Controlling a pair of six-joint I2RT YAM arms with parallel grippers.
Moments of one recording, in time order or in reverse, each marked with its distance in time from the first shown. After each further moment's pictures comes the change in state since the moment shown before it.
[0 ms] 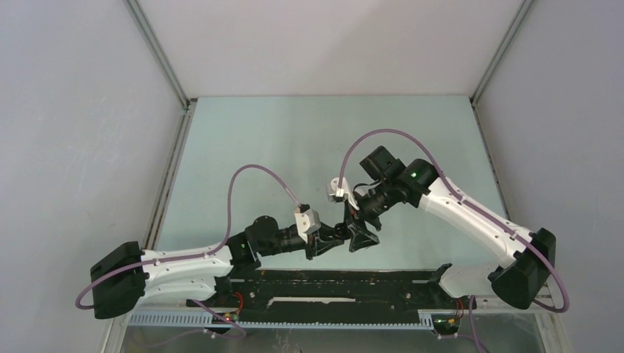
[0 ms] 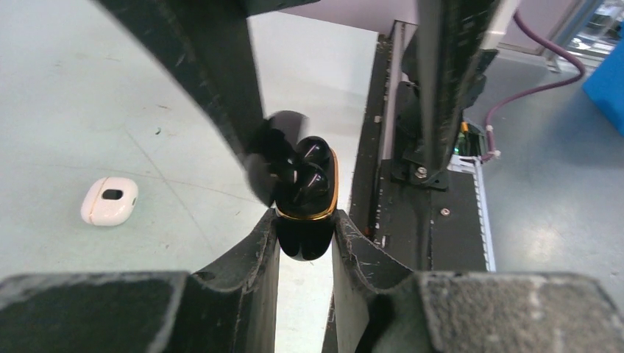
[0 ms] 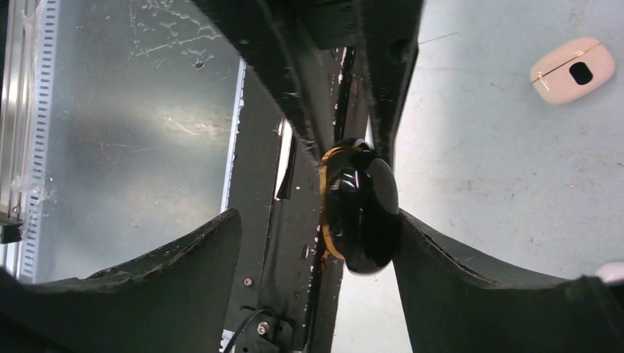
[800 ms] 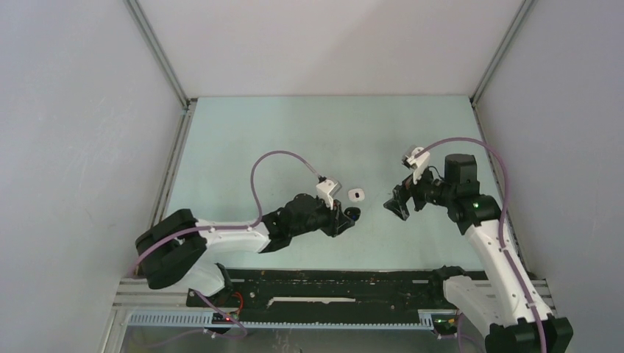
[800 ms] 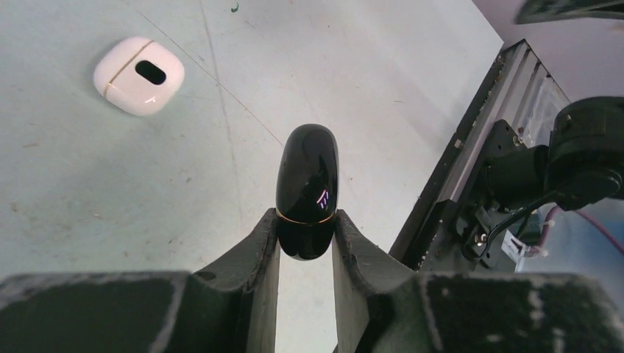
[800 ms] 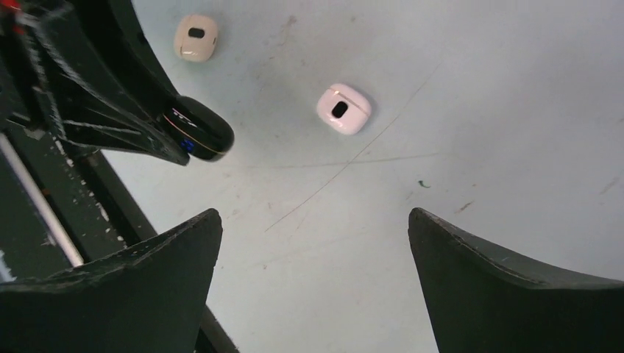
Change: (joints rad) left arm 0.097 0.413 0.227 -0.118 -0.188 -0.384; right arm -0.634 -0.412 -0.406 0.434 0.167 0.241
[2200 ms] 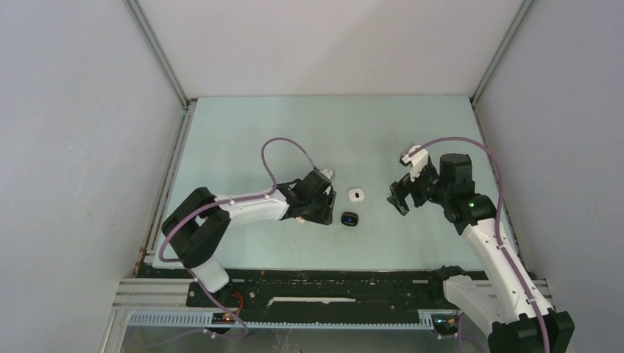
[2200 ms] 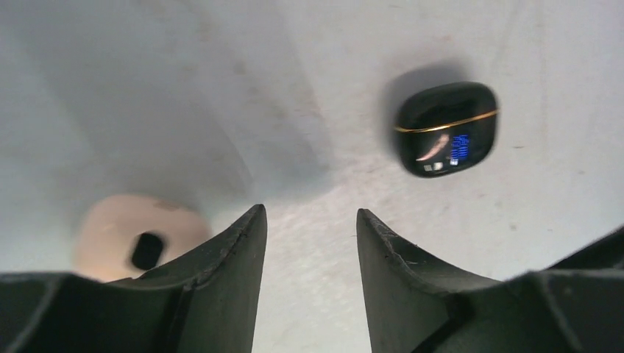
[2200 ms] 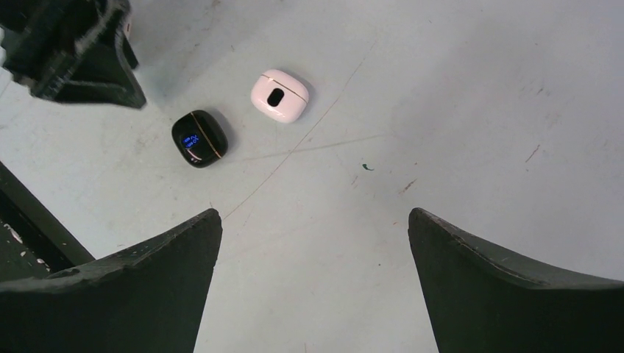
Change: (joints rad) left arm 0.158 0.269 0.375 -0.753 -0.060 -0.070; right arm 0.042 -0.020 -0.033 0.084 0.215 -0.007
